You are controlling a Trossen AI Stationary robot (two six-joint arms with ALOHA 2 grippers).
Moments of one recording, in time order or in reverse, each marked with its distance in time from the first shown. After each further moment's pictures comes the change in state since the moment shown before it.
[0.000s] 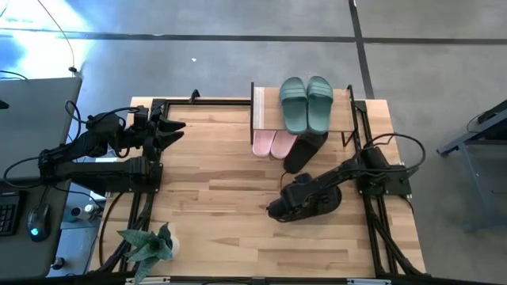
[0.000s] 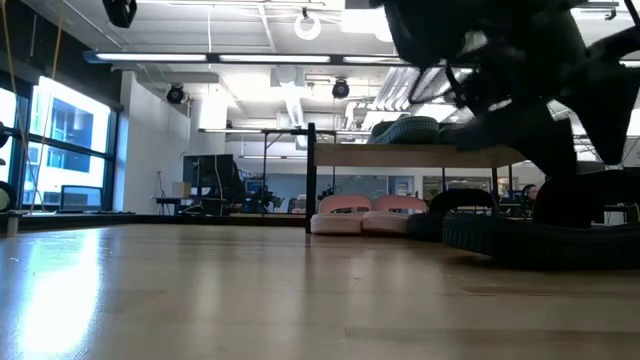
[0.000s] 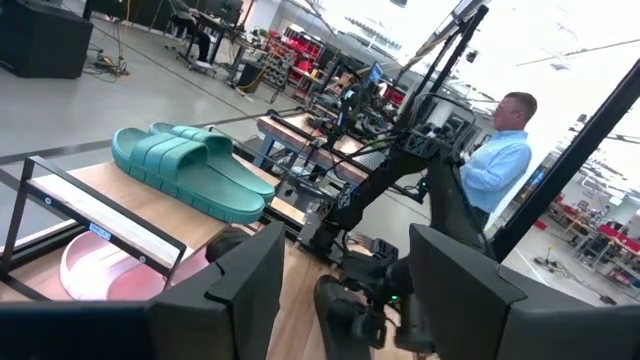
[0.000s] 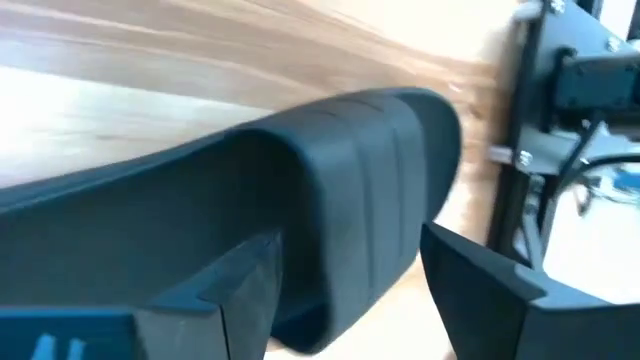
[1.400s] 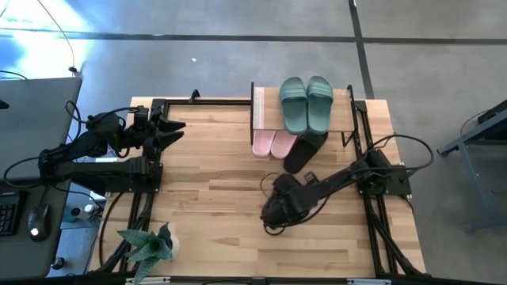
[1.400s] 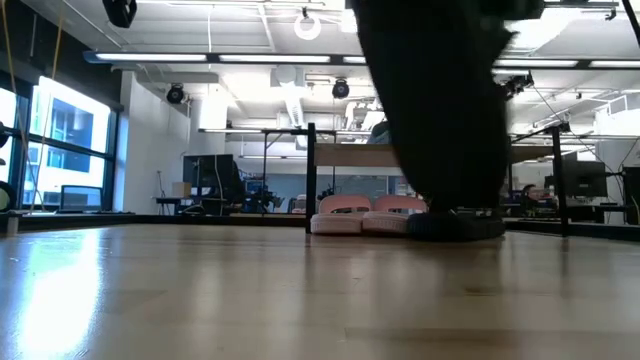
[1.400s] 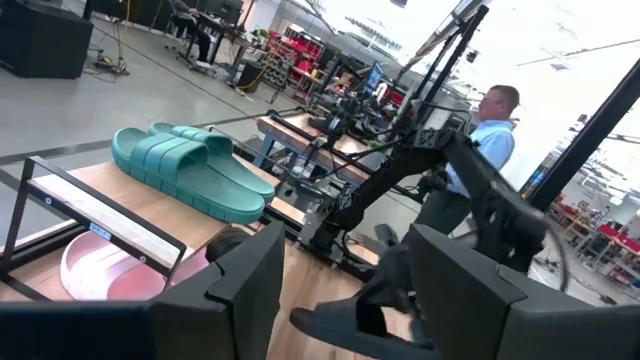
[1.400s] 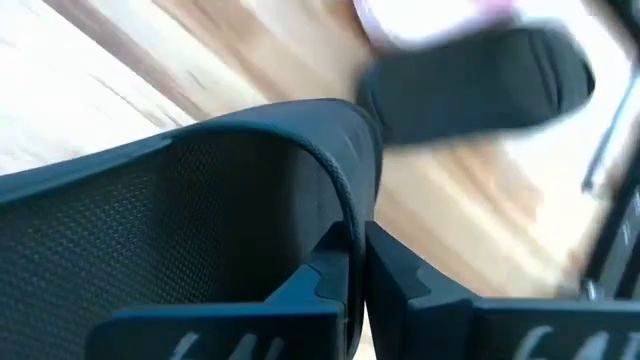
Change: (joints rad) left arm 0.000 0.000 0.000 0.000 0.000 0.000; right arm 0.061 -0.013 0.284 0.001 0.454 -0.402
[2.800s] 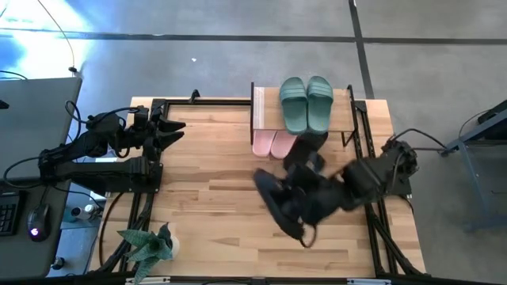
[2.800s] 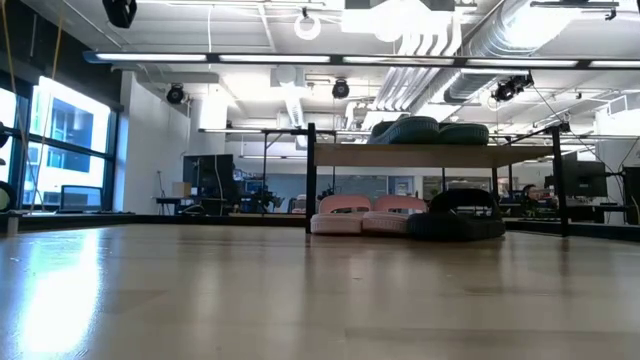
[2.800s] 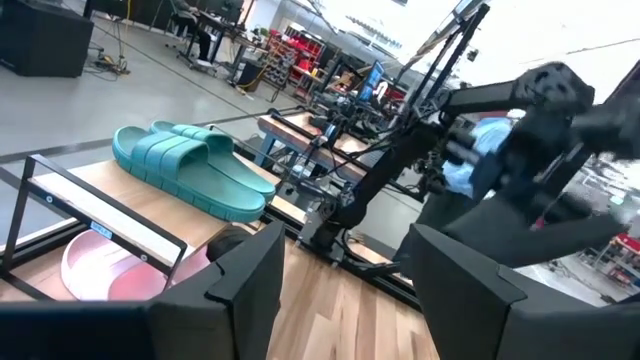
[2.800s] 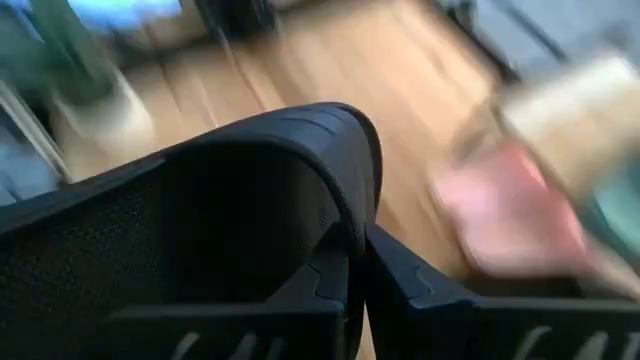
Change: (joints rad) left arm 0.000 0.000 0.000 -0.004 0.000 0.000; right arm 0.114 -0.195 0.475 0.095 0.203 -0.495
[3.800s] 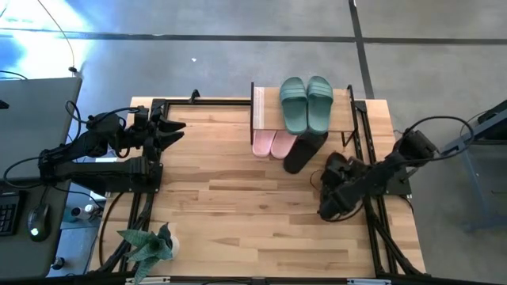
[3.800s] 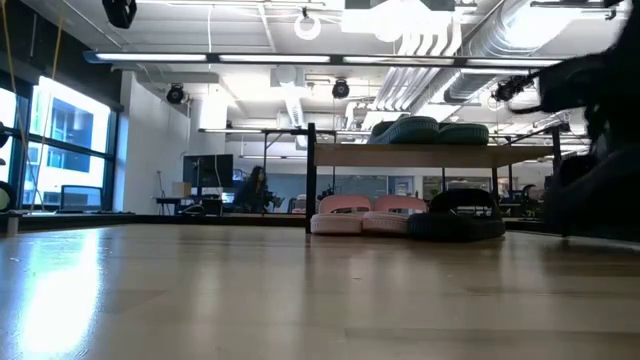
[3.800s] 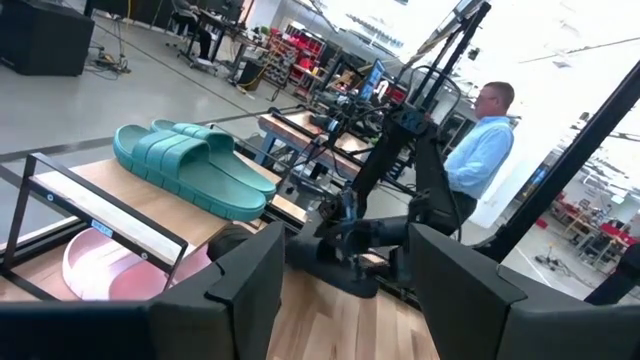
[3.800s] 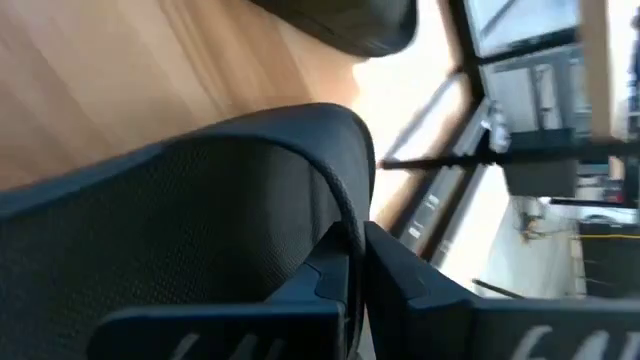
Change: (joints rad) left arm 0.000 0.000 0.000 -0.004 0.000 0.000; right arm 0.032 -0.257 -1.443 0.010 -0.091 0.427
